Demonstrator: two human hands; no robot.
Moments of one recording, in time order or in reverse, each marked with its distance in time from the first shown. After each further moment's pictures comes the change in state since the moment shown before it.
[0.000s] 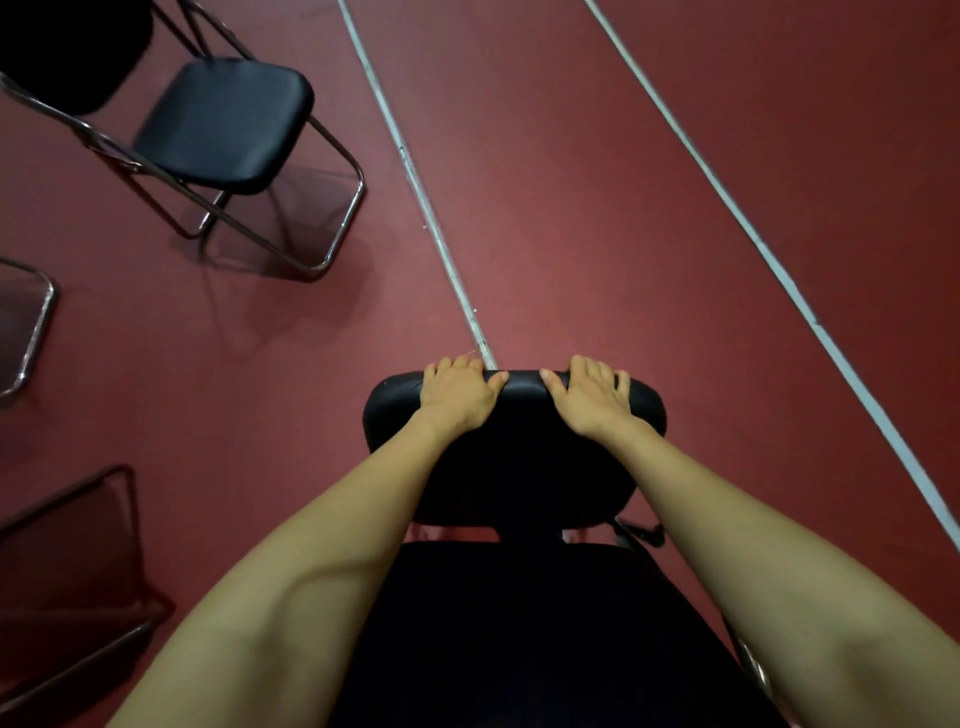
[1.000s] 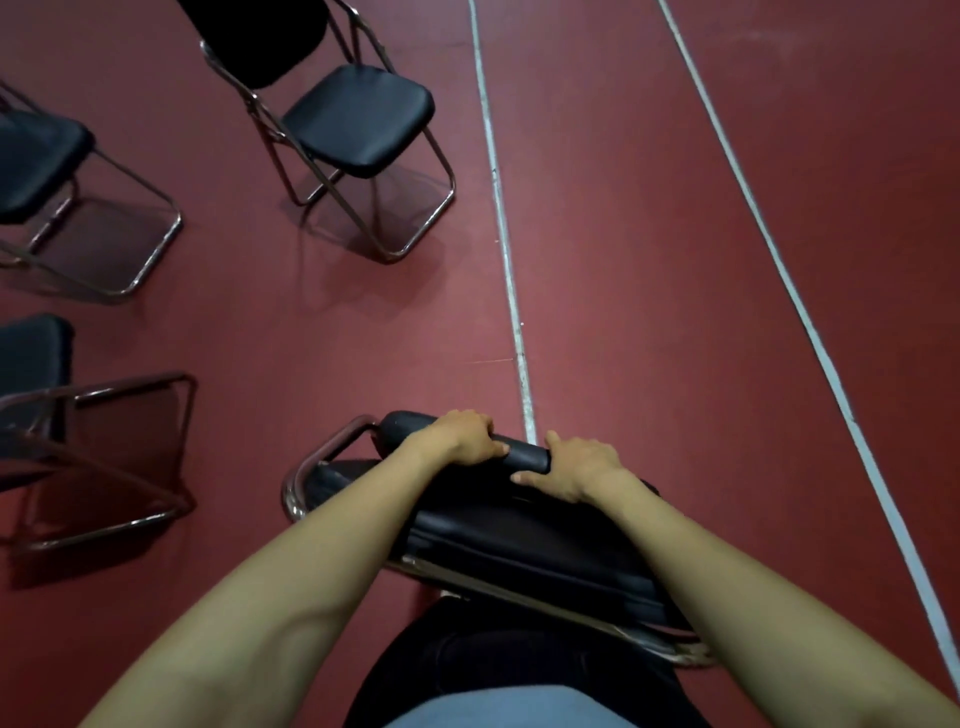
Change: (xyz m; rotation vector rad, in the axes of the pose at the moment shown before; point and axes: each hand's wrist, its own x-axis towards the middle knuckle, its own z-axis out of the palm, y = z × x) left_hand -0.127 0.004 0.014 -0.165 -0.232 -0.073; right_hand -0.112 -0.007 0.001 -0.444 -0.303 -0.306
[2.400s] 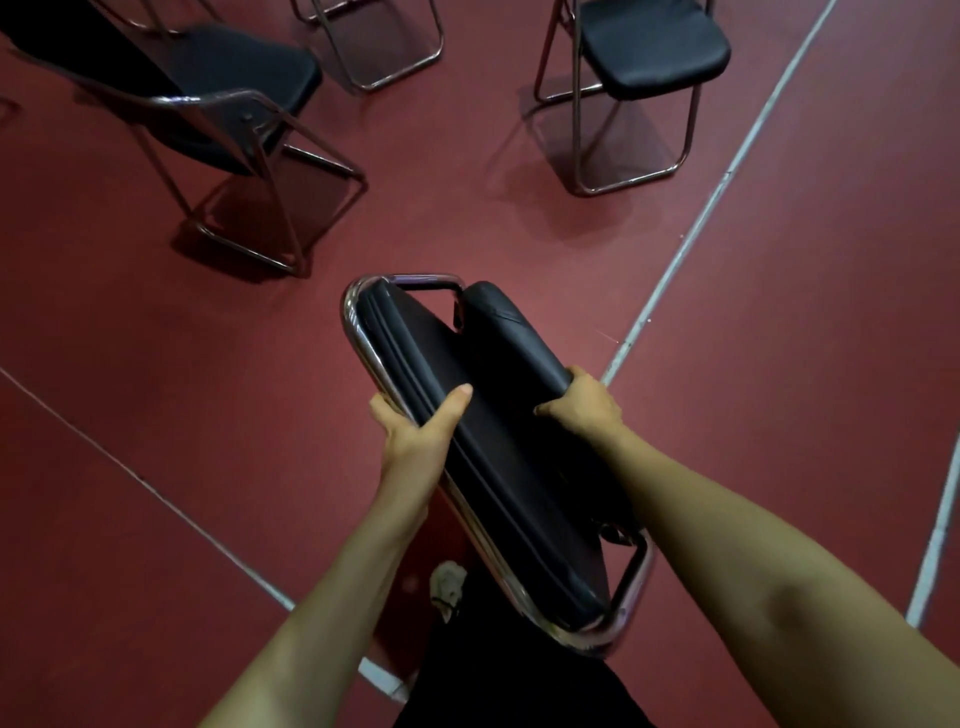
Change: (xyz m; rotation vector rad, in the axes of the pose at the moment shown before) left_hand -0.178 0.065 0.166 -1.829 1.052 -0.713; right_hand 0.000 -0.031 0.048 0.197 0.090 -0.276
